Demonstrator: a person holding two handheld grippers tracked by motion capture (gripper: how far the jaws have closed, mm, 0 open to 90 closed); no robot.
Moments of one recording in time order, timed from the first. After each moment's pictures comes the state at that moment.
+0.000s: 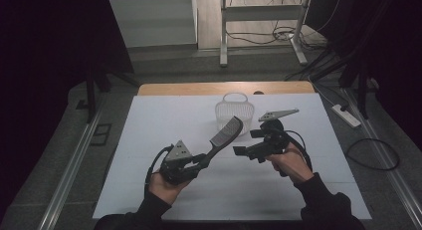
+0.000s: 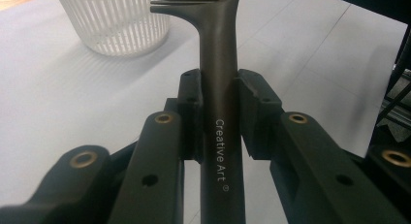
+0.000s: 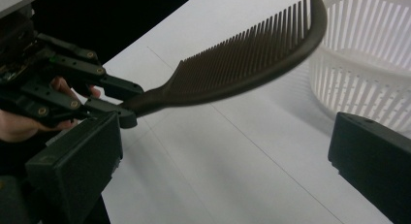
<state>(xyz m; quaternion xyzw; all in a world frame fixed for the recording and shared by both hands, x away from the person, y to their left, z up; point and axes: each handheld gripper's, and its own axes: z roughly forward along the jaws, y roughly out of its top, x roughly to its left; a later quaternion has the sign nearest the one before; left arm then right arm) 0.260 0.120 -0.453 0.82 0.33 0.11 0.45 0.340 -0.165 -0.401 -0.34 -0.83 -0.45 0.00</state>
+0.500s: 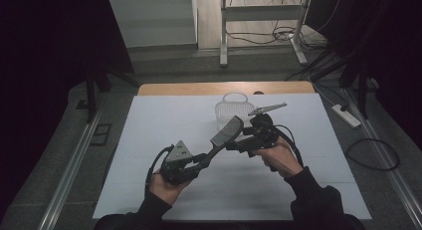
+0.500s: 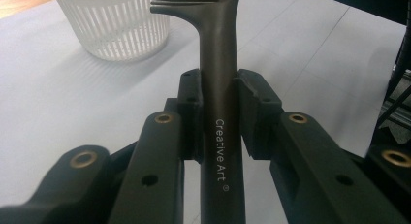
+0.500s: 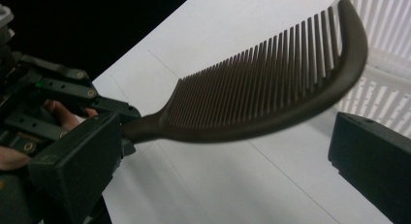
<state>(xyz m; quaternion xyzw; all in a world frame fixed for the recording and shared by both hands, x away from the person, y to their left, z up) 0.258 0.119 -0.452 0.82 0.33 0.12 0.46 0.357 -0.142 -0.403 -0.35 -0.82 -0.44 0.03</state>
